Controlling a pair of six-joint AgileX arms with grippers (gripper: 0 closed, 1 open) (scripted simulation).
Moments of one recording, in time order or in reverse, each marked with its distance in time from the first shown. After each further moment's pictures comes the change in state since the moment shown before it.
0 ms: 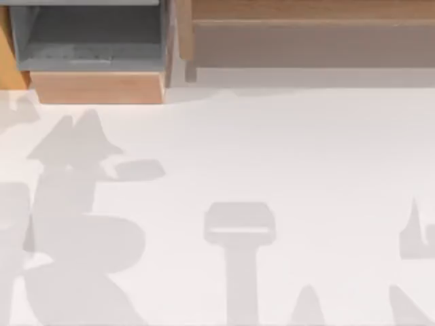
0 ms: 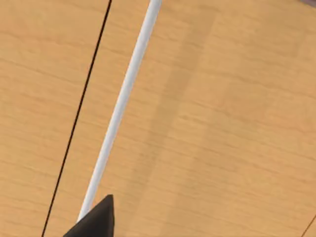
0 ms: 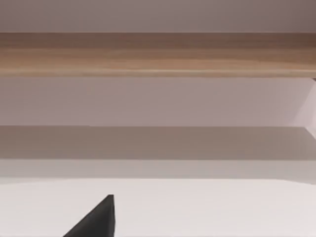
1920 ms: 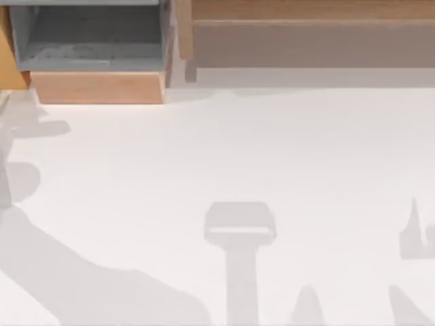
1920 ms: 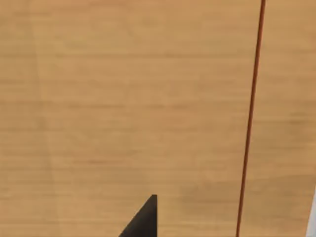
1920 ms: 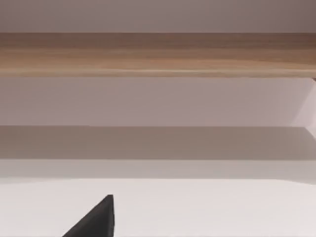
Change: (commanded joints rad) left arm 0.053 0.526 0.357 0.197 0.082 0.329; right arm 0.000 0.000 0.000 0.000 0.000 0.000
